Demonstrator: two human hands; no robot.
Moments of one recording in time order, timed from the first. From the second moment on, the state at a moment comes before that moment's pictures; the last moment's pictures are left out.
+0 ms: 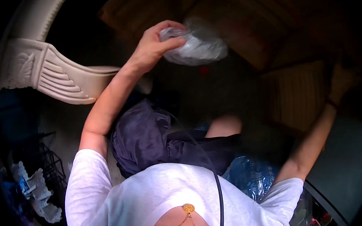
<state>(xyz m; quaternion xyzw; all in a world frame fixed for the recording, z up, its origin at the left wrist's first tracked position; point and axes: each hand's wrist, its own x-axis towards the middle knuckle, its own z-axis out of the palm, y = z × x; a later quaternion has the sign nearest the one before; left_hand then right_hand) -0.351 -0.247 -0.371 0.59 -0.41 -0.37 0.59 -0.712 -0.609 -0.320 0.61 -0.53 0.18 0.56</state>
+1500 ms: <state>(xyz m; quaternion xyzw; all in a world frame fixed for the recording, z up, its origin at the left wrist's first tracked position) -0.351 -0.107 -0.563 0.76 -0.22 -0.34 0.51 -0.472 -0.314 -0.574 0.67 -0.27 -0.13 -0.68</state>
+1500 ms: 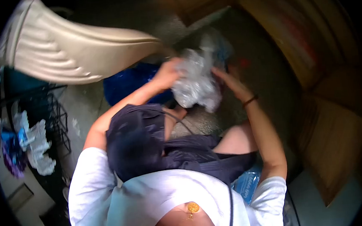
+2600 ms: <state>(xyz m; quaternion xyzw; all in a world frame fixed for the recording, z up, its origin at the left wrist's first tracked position) -0.278 0.150 -0.572 0.96 -0.02 0.25 0.15 -0.449 -0.213 -0.677 0.54 -0.29 -0.13 -0.78</state>
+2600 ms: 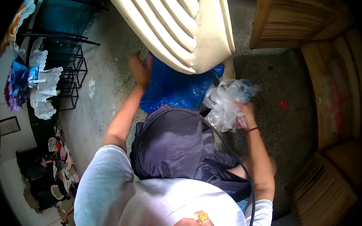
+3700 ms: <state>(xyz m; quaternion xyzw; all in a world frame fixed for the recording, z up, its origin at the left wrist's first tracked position) -0.293 0.170 -0.607 0.89 0.11 0.02 0.44 -0.374 -0.142 -0.609 0.54 0.01 -0.41 -0.73</state>
